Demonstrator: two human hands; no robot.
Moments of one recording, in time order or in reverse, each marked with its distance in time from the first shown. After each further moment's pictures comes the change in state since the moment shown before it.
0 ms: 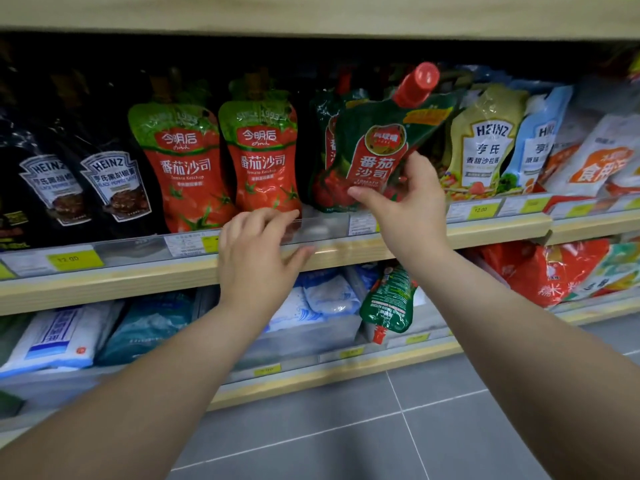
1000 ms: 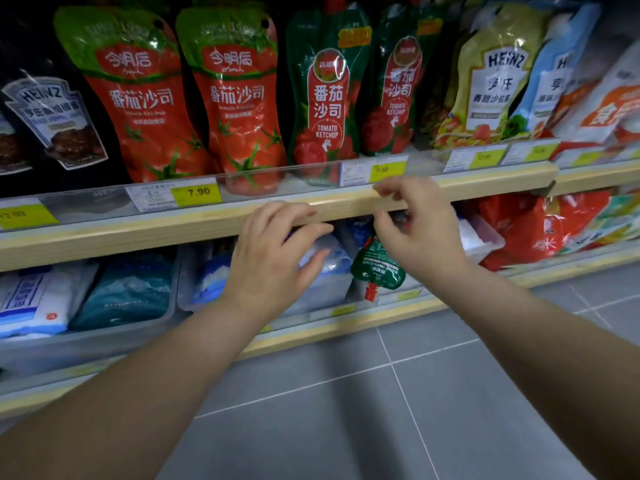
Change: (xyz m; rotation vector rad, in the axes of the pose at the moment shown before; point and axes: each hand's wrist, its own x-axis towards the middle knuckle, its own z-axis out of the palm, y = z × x) left_hand -0.043 0.002 0.035 -0.053 0.041 0.414; right_hand -0.053 0.064 -0.027 -0.425 -0.169 -0.244
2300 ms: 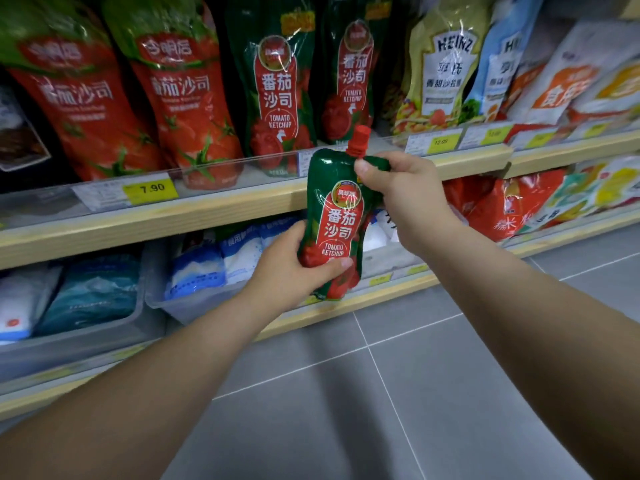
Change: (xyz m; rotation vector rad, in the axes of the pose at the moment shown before) left_hand 0.009 0.054 0.025 -0.812 -0.500 -0.761; right_hand 0.022 -0.009 -0.038 0.812 -0.083 0.653
